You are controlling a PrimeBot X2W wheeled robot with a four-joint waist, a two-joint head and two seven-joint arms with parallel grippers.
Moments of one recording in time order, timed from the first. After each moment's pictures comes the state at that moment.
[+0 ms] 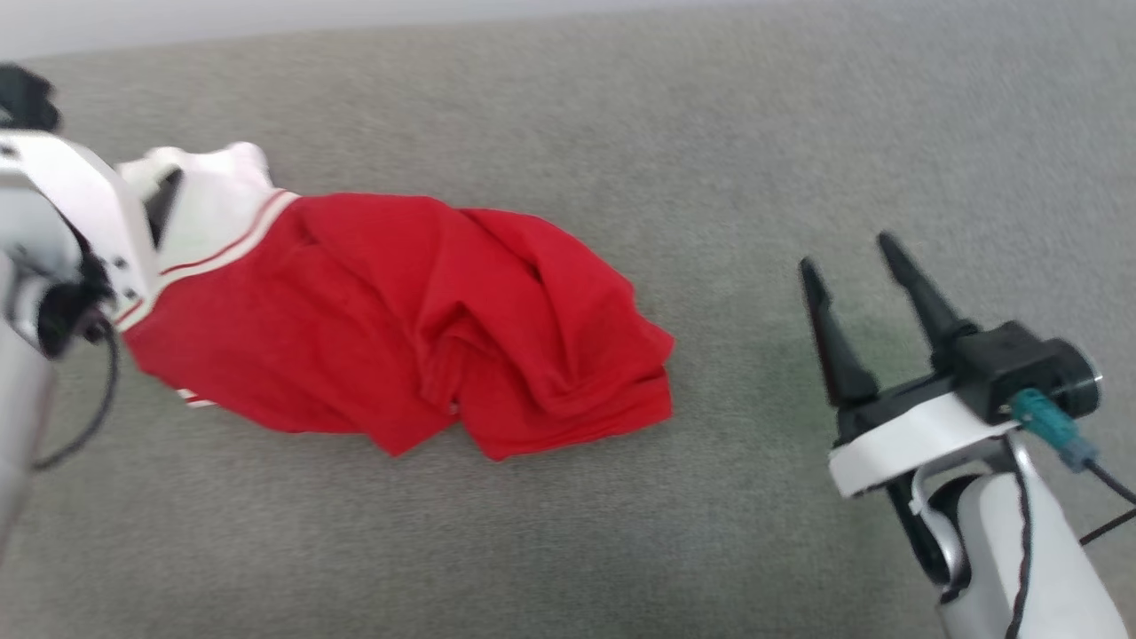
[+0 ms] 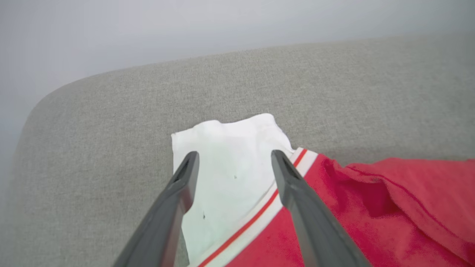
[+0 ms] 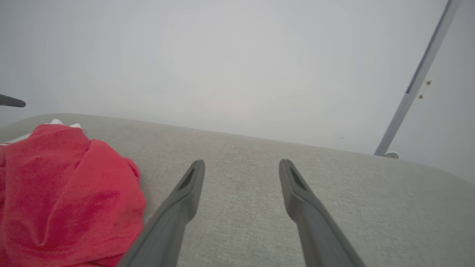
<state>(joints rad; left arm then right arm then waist) -1.01 0.61 -0.62 0.91 -0.82 -0.13 0.29 -0.28 -0.14 0.13 0.11 0.15 0.13 -0.14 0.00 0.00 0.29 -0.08</state>
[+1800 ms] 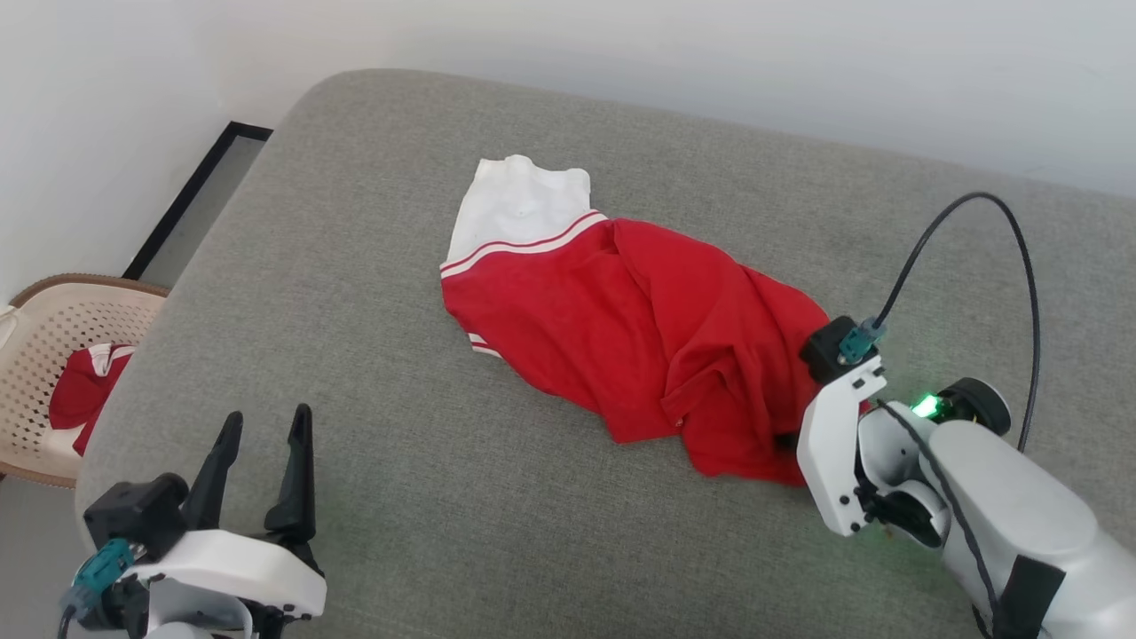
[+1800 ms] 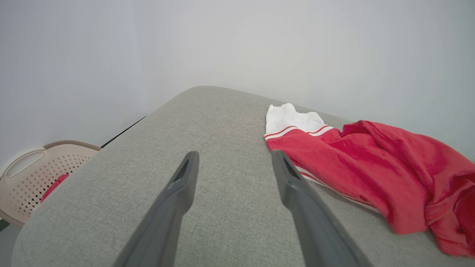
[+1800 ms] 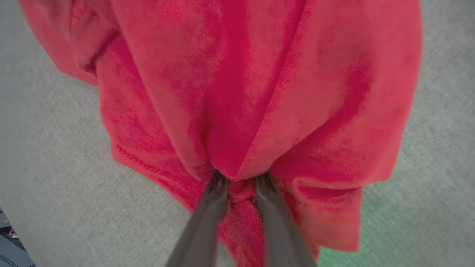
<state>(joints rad) -0.08 0.43 -0.32 0.15 -0.69 0.14 -0.26 -0.62 -0.36 0.72 0.66 0.64 0.13 0.50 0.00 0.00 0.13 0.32</state>
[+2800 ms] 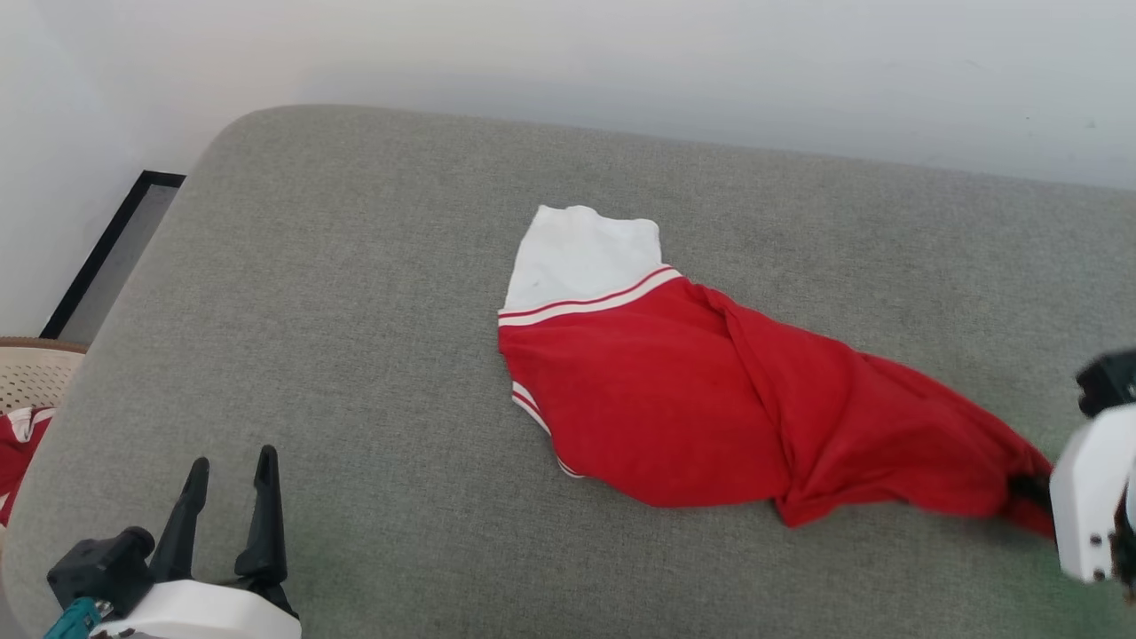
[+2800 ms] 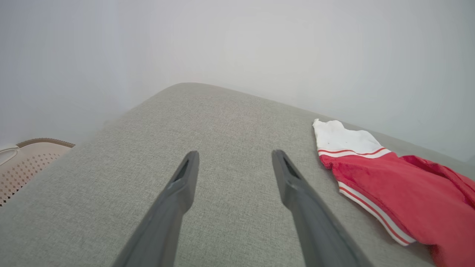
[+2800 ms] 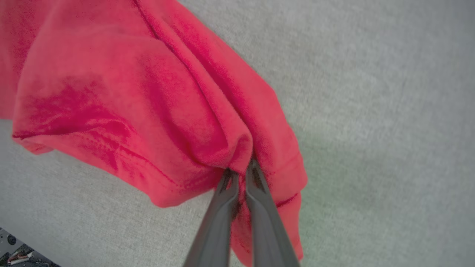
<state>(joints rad) 0.04 0.33 -0.13 0.14 -0.59 0.04 -0.26 -0.25 -0.64 0.21 0.27 0.69 0.13 0.75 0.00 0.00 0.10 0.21</state>
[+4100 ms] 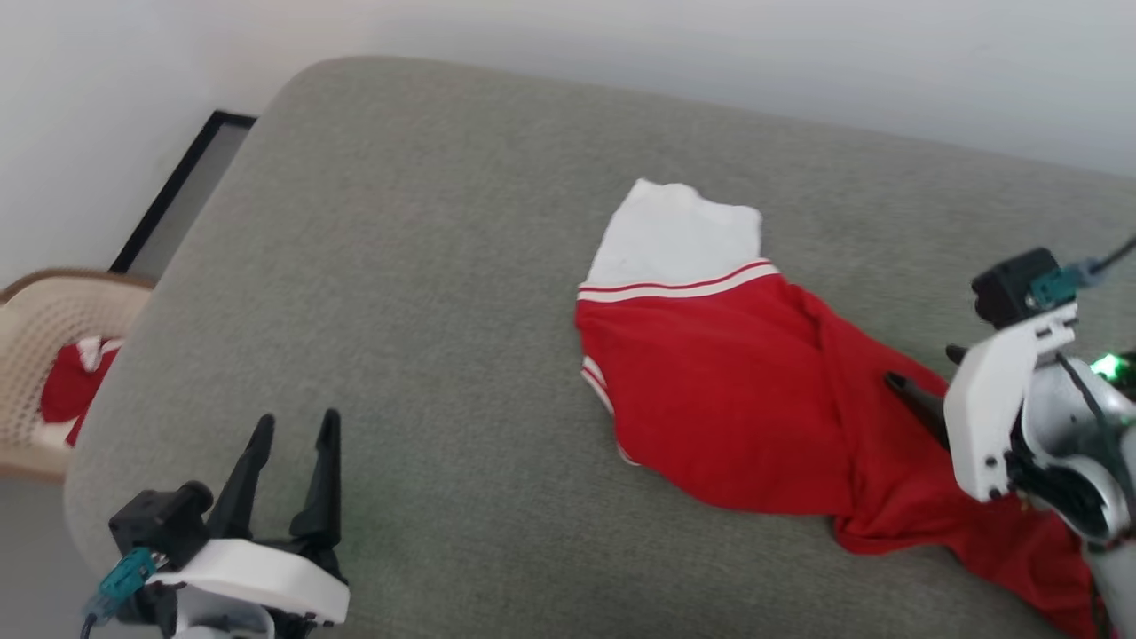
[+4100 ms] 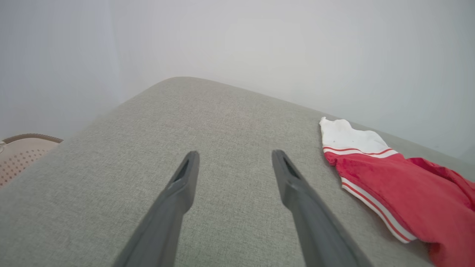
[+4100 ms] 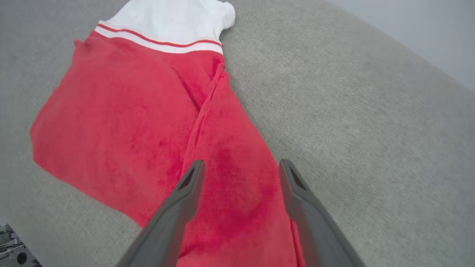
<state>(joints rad) -0.05 0.29 -0.19 0.21 -0.57 -0.04 -0.26 -0.32 -0.44 0.16 0.01 0.49 0.13 0.83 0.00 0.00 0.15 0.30</state>
